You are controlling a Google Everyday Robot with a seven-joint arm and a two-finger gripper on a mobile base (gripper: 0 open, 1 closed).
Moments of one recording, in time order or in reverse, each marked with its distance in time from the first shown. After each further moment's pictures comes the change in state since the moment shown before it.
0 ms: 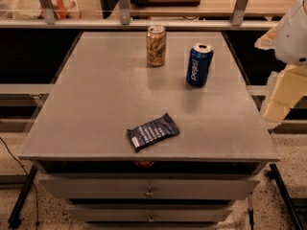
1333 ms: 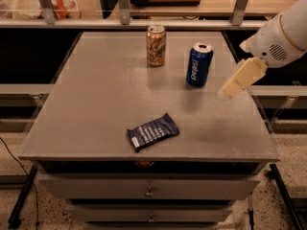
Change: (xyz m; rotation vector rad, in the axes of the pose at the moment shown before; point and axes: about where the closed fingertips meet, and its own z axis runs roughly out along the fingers) arm -0.025 -0.078 0.070 0.003 -0.322 0.288
